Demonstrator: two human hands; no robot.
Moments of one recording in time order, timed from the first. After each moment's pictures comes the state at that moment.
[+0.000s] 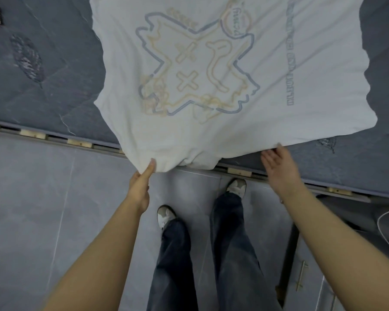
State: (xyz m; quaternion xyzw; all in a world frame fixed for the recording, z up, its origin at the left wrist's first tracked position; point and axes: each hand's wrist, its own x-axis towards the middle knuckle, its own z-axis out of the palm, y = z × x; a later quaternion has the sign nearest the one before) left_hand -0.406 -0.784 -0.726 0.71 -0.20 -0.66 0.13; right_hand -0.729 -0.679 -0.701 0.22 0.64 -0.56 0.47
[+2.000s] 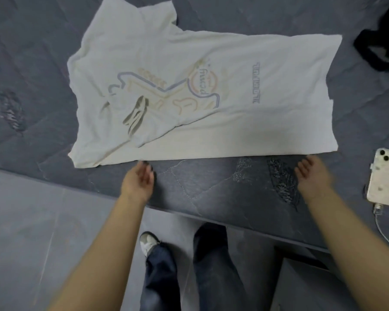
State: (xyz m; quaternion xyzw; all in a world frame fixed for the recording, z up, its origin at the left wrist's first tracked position) left_hand -0.587 -0.889 -0.674 0.70 0.07 -0.64 0.31; right_hand -0.943 -0.747 -0.690 0.26 0.72 -0.52 0.38
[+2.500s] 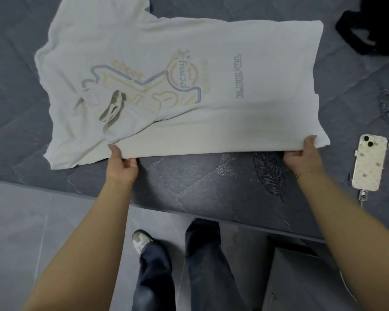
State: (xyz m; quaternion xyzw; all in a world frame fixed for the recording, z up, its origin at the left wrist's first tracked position) left_hand -0.605 -0.915 -0.702 0.64 0.13 -0.60 0.47; right_hand -0.972 -0.751 -0.701 0.36 0.49 -0.71 0.36
